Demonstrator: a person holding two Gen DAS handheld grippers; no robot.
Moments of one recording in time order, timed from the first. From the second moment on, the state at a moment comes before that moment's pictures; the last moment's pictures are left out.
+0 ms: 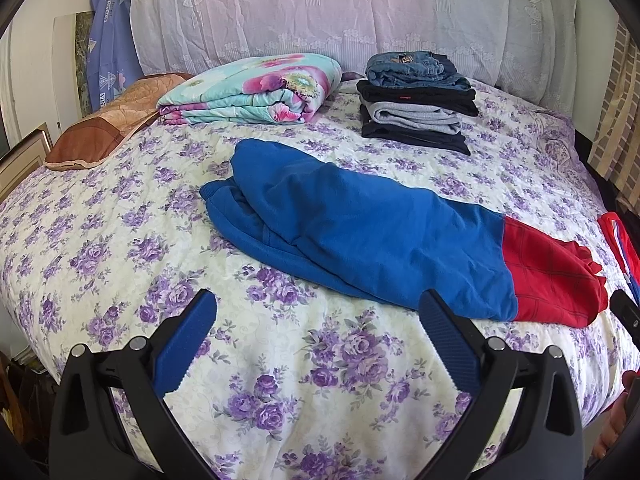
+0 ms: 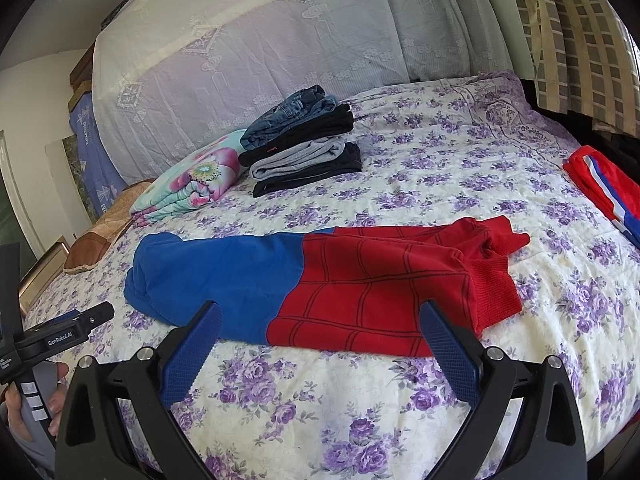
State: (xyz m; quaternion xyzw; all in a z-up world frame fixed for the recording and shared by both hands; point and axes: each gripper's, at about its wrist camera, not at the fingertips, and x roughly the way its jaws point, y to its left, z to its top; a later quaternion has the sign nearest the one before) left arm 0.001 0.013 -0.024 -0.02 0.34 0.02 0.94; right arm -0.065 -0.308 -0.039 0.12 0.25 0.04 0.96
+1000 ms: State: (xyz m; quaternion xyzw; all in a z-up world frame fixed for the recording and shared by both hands) left arm 0.021 0.041 -0.105 -0.04 0.41 0.02 0.91; right arm -0.043 -0.394 -0.118 0.38 0.31 0.07 0.87
